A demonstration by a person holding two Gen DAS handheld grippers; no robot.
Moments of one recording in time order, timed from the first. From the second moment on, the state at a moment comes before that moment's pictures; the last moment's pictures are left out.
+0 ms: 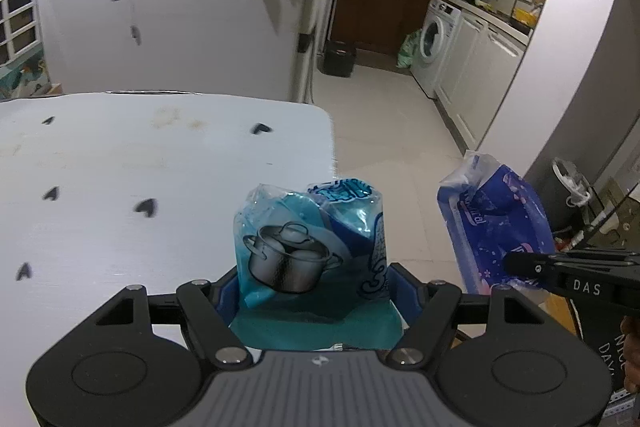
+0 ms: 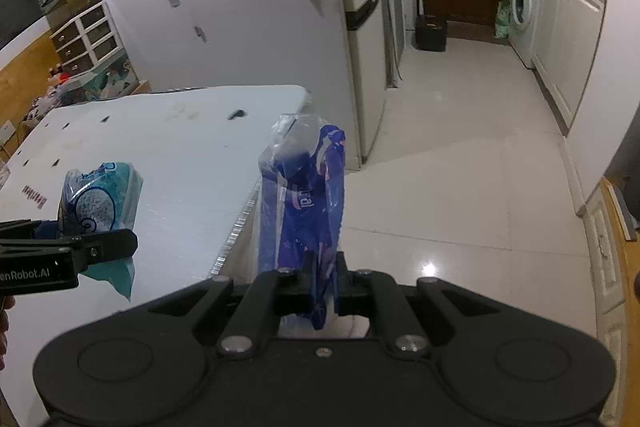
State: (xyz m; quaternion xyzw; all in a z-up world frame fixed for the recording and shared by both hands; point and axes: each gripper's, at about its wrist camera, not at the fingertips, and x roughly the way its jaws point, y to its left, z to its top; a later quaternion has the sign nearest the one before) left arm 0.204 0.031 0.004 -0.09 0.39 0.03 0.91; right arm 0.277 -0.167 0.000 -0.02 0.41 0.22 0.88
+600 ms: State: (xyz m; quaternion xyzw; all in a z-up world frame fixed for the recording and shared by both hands) left arm 0.268 -0.048 -0.054 -0.09 0.47 -0.05 0.88; right arm 0.316 -0.262 -0.057 0.01 0.47 0.16 0.87
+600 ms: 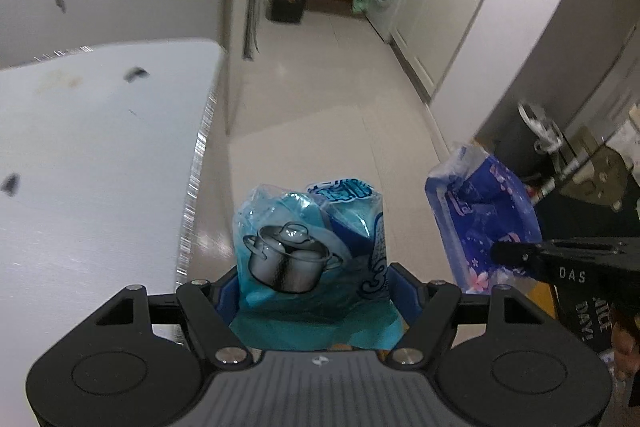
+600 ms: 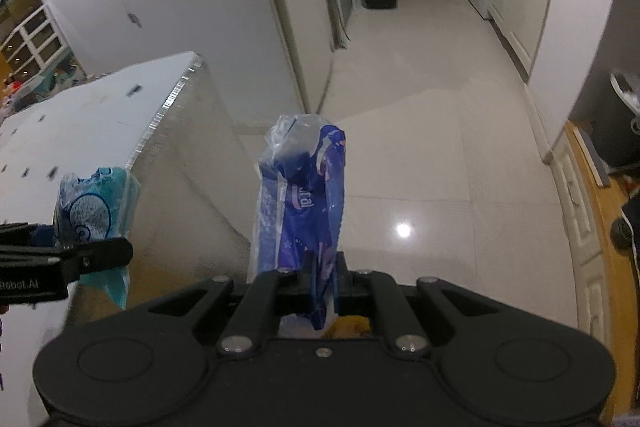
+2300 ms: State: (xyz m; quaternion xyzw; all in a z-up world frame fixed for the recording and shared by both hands) left arm 0.286 -0.146 -0.333 -0.05 0.69 -0.16 0.71; right arm 0.340 -0.299 -0.328 -0.03 0.65 0.12 0.75
